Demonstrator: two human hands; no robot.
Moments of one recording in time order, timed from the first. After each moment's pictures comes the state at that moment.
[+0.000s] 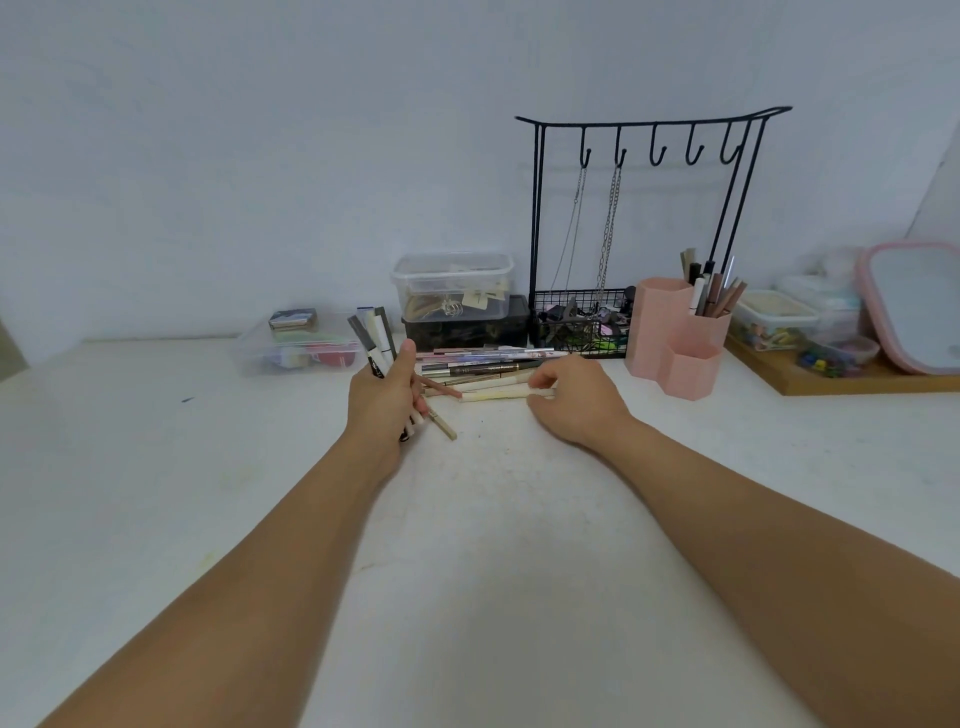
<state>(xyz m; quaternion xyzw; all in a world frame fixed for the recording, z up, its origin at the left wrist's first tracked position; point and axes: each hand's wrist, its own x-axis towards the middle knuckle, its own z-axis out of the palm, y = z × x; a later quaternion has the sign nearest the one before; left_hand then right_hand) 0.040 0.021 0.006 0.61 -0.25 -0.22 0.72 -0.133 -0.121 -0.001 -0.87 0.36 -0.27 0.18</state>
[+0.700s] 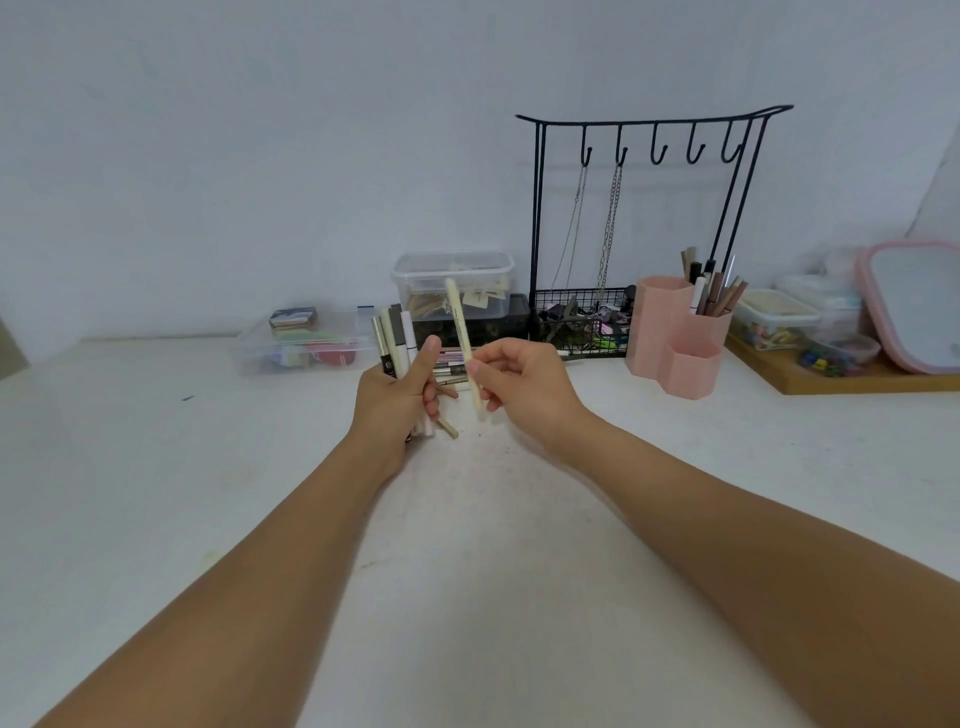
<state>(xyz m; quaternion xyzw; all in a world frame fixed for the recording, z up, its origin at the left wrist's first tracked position) 0.032 0.025 0.005 0.58 -0.33 -0.23 0.71 -0.103 -0.062 0.020 -0.73 0.21 -0.40 0.52</state>
